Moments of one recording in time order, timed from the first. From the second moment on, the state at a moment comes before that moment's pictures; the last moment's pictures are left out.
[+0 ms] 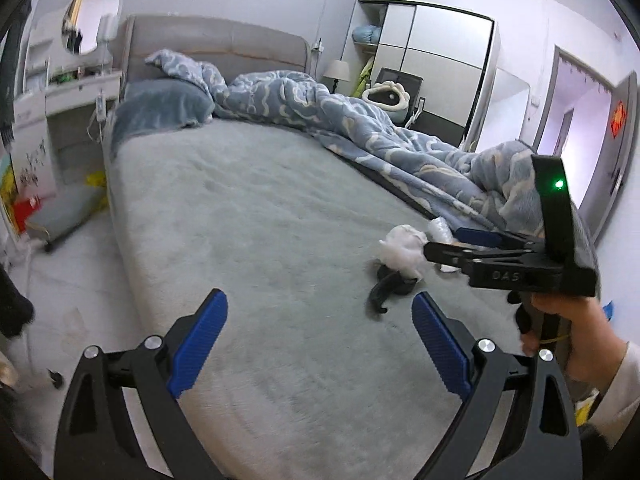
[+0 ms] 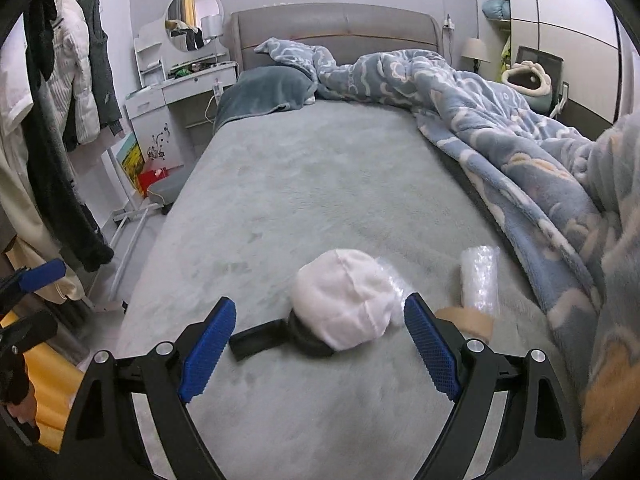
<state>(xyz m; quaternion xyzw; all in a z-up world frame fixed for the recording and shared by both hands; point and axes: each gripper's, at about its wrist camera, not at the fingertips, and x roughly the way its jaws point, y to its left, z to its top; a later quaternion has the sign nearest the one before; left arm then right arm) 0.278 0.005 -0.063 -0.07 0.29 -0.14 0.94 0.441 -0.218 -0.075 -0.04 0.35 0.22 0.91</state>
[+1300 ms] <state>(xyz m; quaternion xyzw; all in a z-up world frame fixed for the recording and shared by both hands) 0.355 -0.081 -0.116 -0.06 0.37 -0.15 0.92 0.473 -0.263 -0.069 0.03 0.36 0.23 0.90</state>
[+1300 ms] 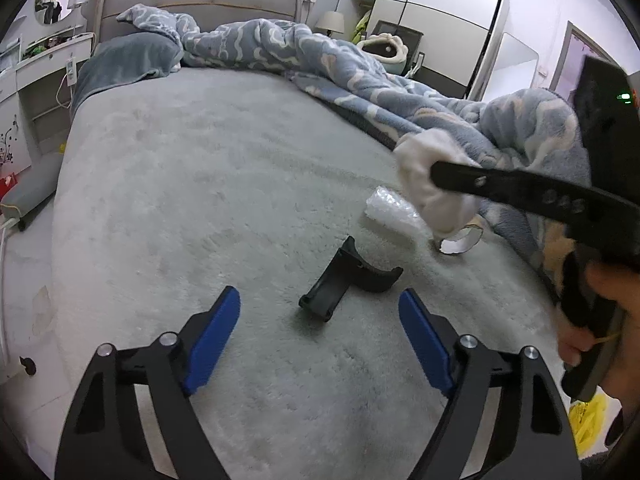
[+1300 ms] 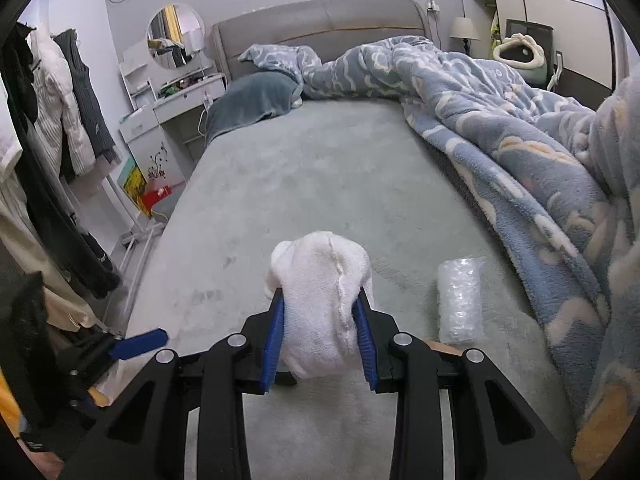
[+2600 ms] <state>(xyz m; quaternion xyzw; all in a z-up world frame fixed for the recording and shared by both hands) 0.338 -0.024 -0.110 -0.08 0.42 -0.11 0.90 0.452 -0.203 -0.055 0.03 0.38 0.30 0.87</state>
